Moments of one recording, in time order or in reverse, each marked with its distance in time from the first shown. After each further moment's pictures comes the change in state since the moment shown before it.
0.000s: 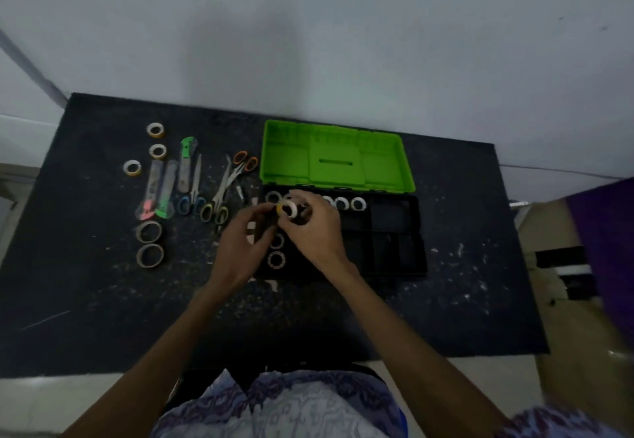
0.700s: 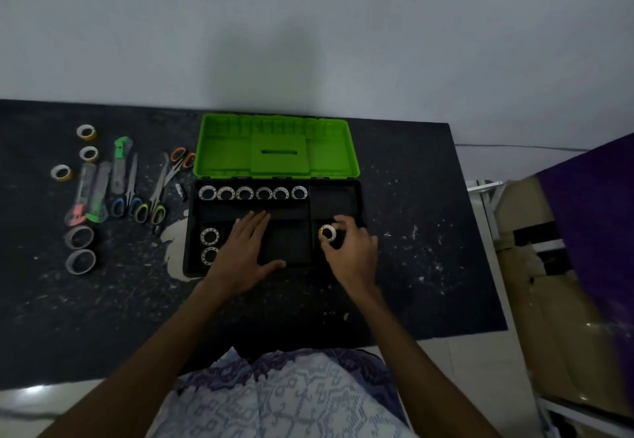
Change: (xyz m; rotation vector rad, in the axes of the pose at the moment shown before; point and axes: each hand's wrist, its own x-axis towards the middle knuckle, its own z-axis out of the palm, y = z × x) left_hand -0.013 0.014 0.126 0.689 -0.369 0.254; right_hand -0.061 0.139 -0.136 -0.436 0.134 0.262
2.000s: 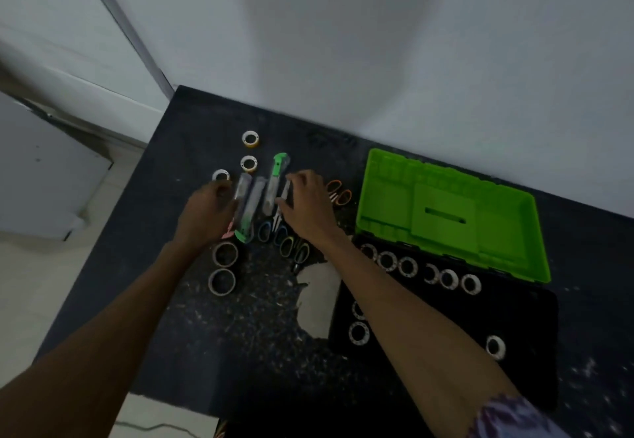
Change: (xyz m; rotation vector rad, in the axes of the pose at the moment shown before) left_hand -0.012 -0.304 -0.152 -0.310 0.335 -0.714; right_hand 0.107 -0.327 0.237 -0.022 -0.379 -0.658
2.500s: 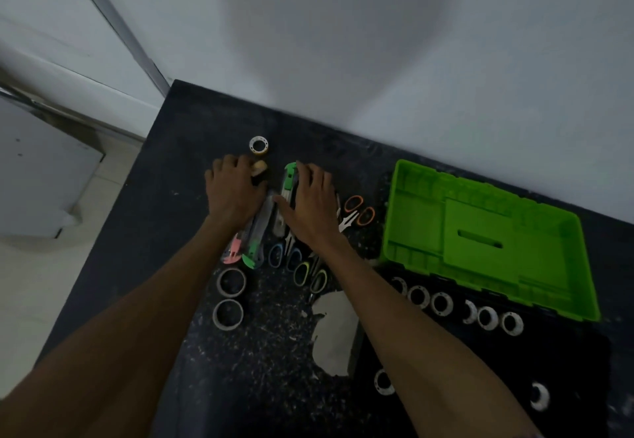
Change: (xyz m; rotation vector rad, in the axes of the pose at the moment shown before) left_hand 0.102 0.001 0.038 0.392 0.037 0.031; right_hand 0.057 -0.002 0.045 -0.042 0.062 0.083
